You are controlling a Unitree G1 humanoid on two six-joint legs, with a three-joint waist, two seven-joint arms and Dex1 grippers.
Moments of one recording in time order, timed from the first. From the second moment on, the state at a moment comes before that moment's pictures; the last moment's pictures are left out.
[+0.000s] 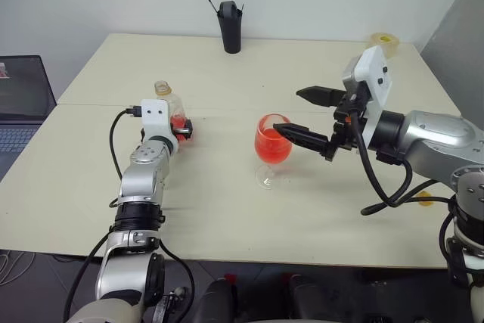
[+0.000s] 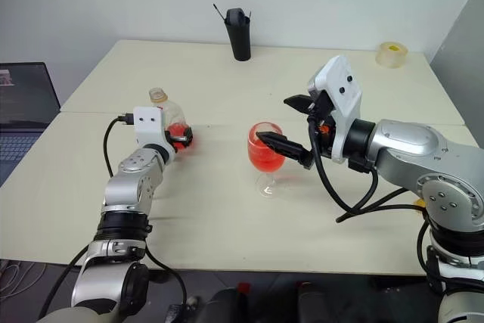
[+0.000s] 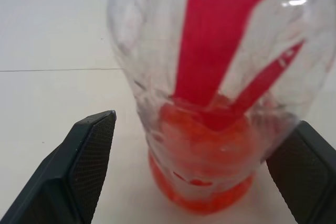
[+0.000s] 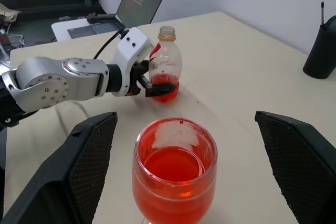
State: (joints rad) left arm -0.62 0.33 0.18 0.35 -0.11 0.46 -0.04; right arm -0.71 -0.70 -0.04 -0.61 0.98 1.07 0.33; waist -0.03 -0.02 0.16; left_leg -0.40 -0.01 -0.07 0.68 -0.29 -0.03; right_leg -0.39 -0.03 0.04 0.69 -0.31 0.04
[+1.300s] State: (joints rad) left arm -0.77 0.53 0.20 0.20 -0.19 0.54 -0.31; right arm -0.69 -0.69 -0.03 -0.58 0.86 1.03 0.45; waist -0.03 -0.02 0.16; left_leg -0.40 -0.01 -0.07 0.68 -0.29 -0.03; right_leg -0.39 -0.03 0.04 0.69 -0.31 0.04
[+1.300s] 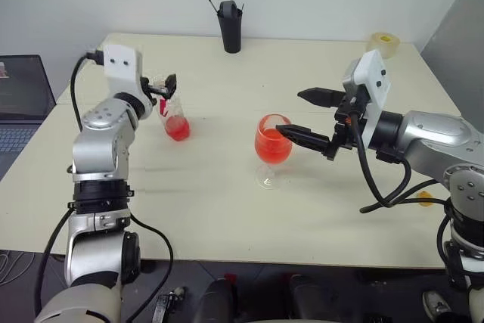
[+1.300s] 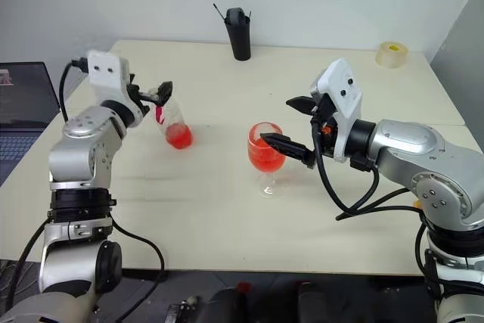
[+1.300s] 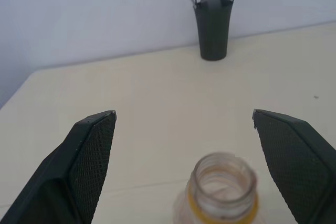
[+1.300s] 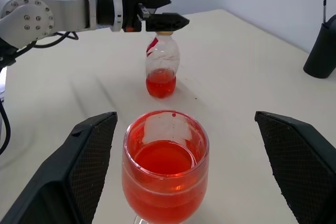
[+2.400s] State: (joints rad) left arm -0.66 0.98 0.18 0.07 -0.70 0.70 -1.44; right arm -0.25 -0.99 -0.35 -0.56 0.88 0.76 0.98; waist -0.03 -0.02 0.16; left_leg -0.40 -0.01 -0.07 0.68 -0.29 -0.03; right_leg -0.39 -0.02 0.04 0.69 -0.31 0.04
